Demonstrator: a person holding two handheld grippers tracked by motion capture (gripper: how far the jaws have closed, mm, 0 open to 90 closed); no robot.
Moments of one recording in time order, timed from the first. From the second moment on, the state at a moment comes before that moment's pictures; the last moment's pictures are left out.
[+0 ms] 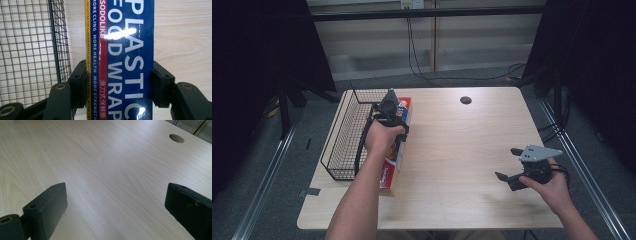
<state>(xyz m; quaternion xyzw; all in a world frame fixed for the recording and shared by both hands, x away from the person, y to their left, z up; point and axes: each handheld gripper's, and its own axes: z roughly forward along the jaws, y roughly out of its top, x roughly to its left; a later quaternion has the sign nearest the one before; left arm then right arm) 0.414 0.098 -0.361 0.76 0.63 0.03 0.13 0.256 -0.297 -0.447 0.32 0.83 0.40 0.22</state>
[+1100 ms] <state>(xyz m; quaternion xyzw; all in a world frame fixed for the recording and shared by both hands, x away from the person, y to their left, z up) 0.415 0.124 -0.334 0.75 0.65 0.02 0.12 0.256 -0.297 -0.447 0.33 0.83 0.40 0.22</state>
